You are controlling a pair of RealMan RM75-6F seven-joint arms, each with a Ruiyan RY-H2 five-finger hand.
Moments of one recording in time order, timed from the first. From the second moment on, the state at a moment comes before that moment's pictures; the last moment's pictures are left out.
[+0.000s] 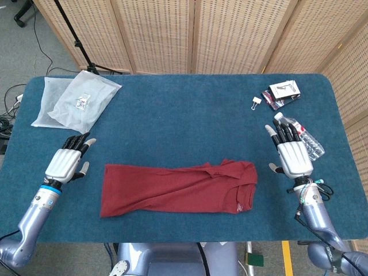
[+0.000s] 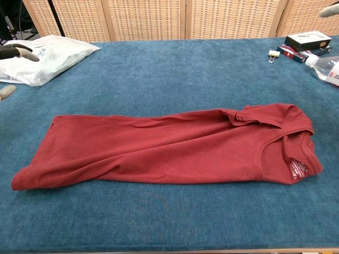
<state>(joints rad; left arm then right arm) -0.49 -1.28 -0.11 -1.52 1.27 1.06 0.13 0.49 -1.27 0.16 -1.52 -1.27 1.22 -0.23</state>
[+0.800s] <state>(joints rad) -0.53 -1.39 -0.09 -1.49 1.15 0.98 0.31 0.19 -1.13 -0.03 -1.63 -1.67 1.61 -0.03</state>
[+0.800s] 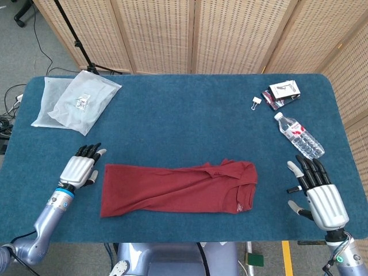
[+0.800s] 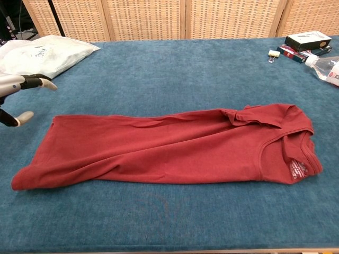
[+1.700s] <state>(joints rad) -0.54 -1.58 -0.11 -1.36 1.11 1.01 0.29 0.17 -1.11 0.00 -1.63 -1.69 1.58 0.01</state>
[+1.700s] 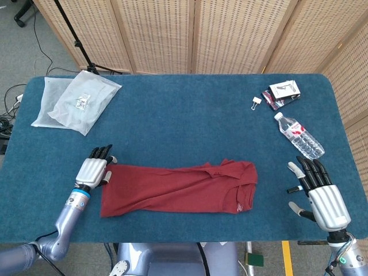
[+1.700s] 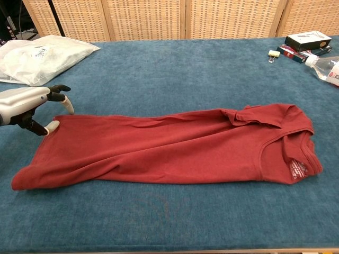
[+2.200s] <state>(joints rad) -0.52 -1.65 -0.12 -1.29 1.15 1.07 0.23 0.16 -1.11 0.01 -1.63 -1.70 1.58 0.02</state>
